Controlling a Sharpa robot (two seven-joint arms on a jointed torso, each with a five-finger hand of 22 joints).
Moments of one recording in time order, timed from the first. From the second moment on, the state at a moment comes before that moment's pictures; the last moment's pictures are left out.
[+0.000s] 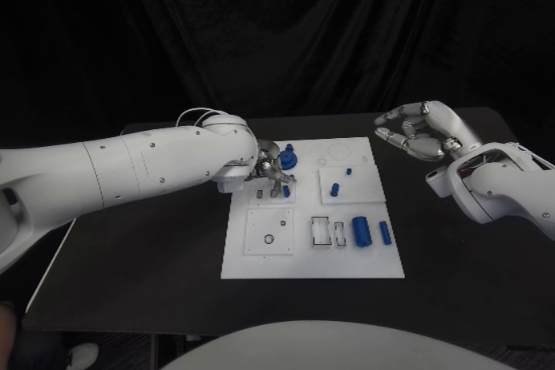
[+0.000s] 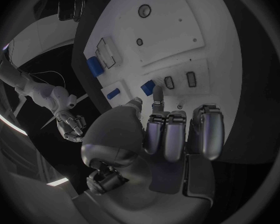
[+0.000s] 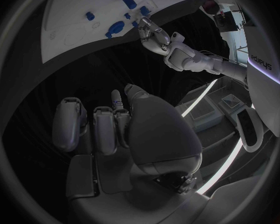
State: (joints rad) left arm 1.36 -0.53 -0.21 1.29 -1.02 0.19 -0.48; left_hand 1.09 0.11 0.03 0.28 0.17 0.89 0.05 0.55 0.68 1.47 -0.01 1.57 1.31 1.47 -0.06 1.57 1.31 0.05 1.39 0.05 1.47 1.31; right arm 1.31 -0.96 -0.25 1.50 -0.90 -0.66 0.38; right_hand 1.44 0.00 0.19 0.28 0.31 0.81 0.13 0.30 0.18 1.41 0.05 1.49 1.31 1.47 -0.03 1.42 1.31 0.06 1.43 0.09 1.31 1.31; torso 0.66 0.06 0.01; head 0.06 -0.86
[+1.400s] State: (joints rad) left arm 1.34 -0.51 -0.21 1.27 -1.02 0.21 -0.47; left_hand 1.15 0.11 0.08 0.21 0.21 0.92 0.05 0.46 0.70 1.47 -0.02 1.57 1.31 1.47 -0.07 1.57 1.31 0.05 1.38 0.04 1.45 1.31; right arm 1.31 -0.96 -0.25 1.49 -0.90 -0.65 0.37; right_hand 1.46 0.00 0.21 0.26 0.36 0.81 0.14 0.30 0.16 1.41 0.05 1.49 1.31 1.47 -0.03 1.42 1.31 0.06 1.43 0.09 1.31 1.31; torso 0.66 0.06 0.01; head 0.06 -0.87
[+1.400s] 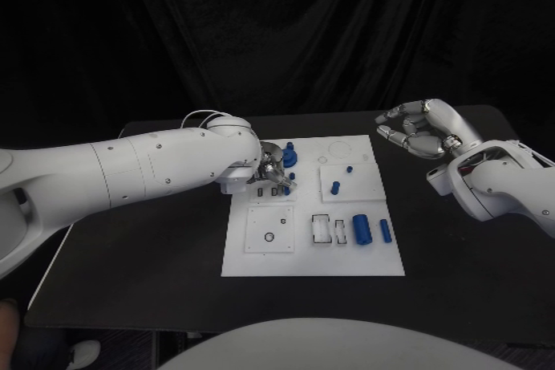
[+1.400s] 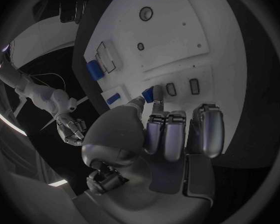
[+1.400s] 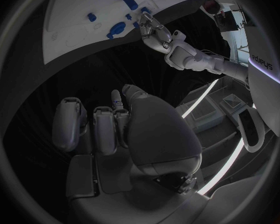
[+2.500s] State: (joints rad) left arm 1.34 -0.58 -0.21 1.31 -1.02 0.18 -0.48; left_hand 1.12 0.00 0.38 0.12 0.45 0.97 0.04 0.35 0.83 1.47 -0.02 1.57 1.31 1.46 -0.07 1.57 1.31 0.05 1.38 0.04 1.43 1.31; right arm 1.31 -0.96 -0.25 1.49 -0.90 -0.64 0.36; right_hand 1.47 -0.01 0.23 0.25 0.43 0.81 0.14 0.30 0.15 1.41 0.05 1.49 1.31 1.47 -0.03 1.42 1.31 0.06 1.43 0.09 1.30 1.31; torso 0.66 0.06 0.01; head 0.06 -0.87
